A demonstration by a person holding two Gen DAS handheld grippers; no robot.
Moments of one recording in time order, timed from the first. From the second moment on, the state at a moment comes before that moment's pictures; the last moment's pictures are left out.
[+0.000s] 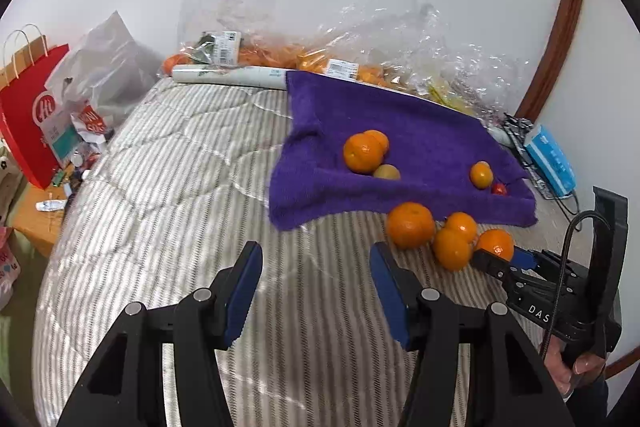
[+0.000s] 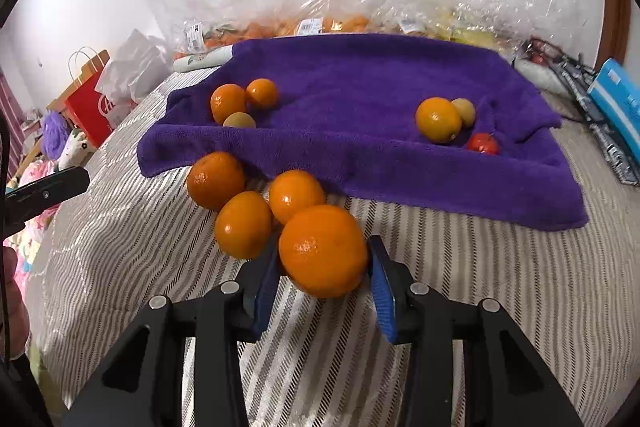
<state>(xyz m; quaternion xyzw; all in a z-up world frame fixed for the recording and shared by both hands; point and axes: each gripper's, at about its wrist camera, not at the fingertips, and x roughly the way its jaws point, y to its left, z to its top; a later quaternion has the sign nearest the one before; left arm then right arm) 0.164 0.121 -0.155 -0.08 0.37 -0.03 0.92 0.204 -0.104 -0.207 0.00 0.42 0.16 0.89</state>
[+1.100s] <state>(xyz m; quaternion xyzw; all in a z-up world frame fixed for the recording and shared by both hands) 0.238 0.029 -0.202 -0.04 0.40 -0.04 0.91 0.184 -0.196 -0.211 0.02 0.42 0.10 0.90</state>
